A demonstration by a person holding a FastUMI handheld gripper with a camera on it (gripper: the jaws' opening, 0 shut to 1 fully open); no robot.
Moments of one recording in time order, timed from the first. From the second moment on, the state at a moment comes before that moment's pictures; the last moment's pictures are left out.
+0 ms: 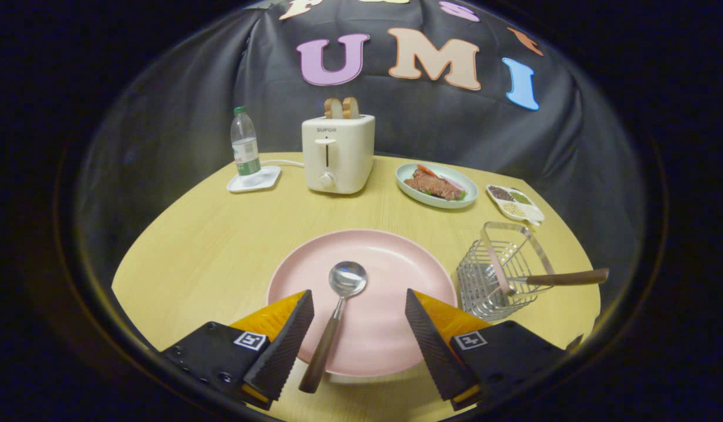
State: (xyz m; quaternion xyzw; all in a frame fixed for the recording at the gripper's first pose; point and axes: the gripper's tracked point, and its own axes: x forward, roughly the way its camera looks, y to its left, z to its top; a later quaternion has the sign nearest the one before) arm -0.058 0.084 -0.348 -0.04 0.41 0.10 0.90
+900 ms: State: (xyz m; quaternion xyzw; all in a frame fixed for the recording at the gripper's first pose) arm -0.082 0.092 -0.381 -0.07 0.46 0.11 0.88
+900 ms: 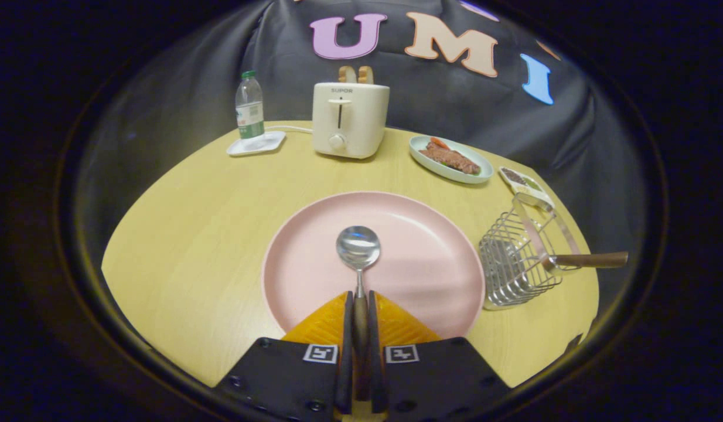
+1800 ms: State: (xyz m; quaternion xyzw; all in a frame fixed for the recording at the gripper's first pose) arm -0.068 0.093 -0.344 -0.05 0.48 0.16 0.86
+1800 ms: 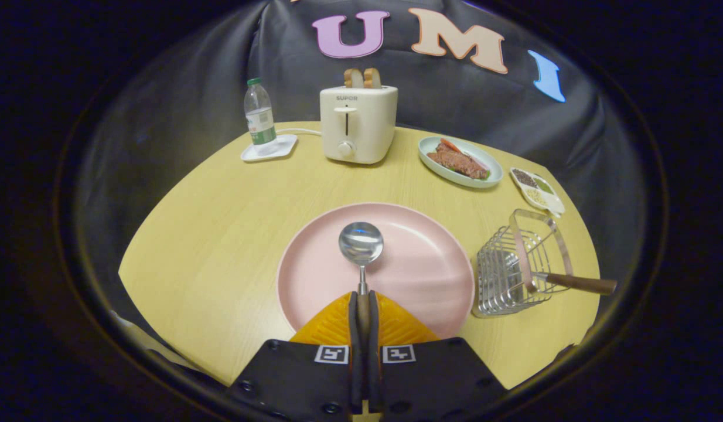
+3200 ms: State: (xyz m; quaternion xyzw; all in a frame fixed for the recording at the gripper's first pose) arm -0.024 -0.028 -0.275 -0.10 0.51 0.19 0.83
